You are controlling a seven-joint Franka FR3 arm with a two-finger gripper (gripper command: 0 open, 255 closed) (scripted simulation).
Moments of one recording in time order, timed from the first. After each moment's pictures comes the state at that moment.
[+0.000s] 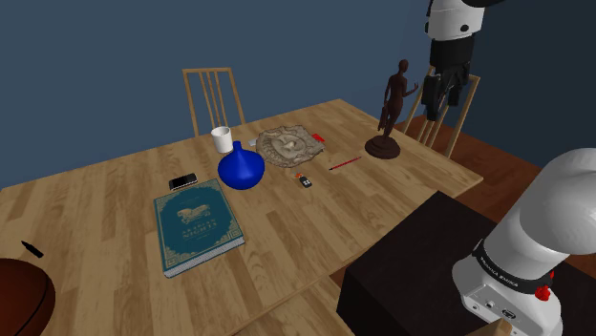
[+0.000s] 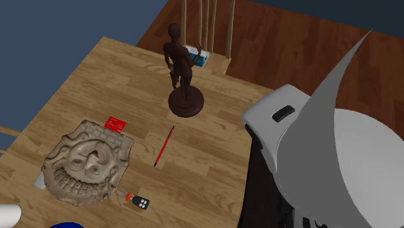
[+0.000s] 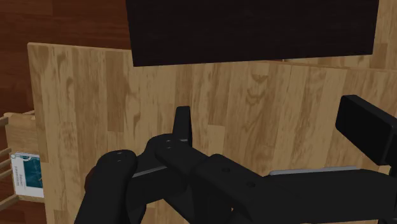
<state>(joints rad) 0.01 -0.76 -0.03 -2.46 -0.11 1.50 -0.01</state>
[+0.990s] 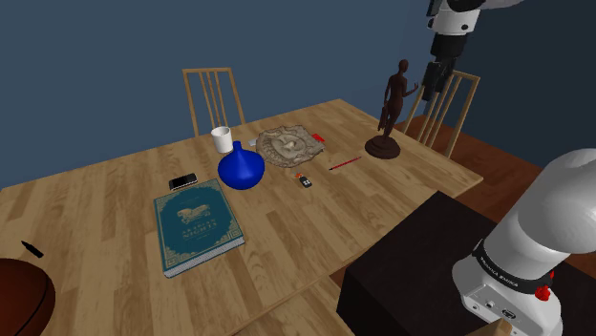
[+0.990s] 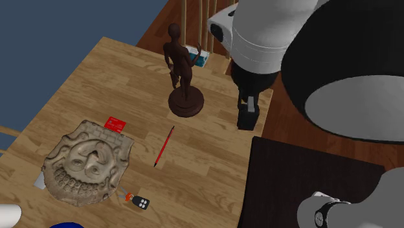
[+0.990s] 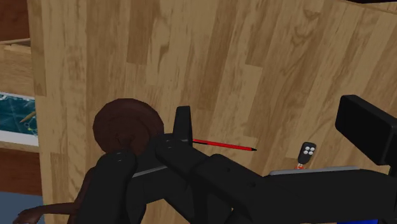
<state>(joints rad) -0.01 -0.49 -0.37 -2.31 -0.17 1.79 -0.42</state>
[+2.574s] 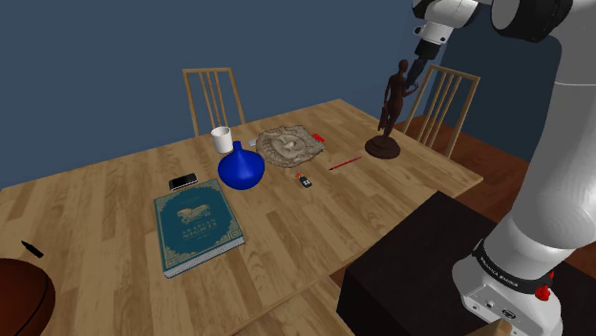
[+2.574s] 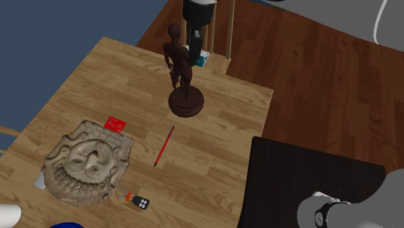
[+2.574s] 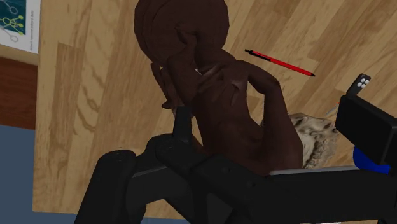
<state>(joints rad) -0.11 0.33 -0.65 -1.66 0.47 1.87 -1.20</state>
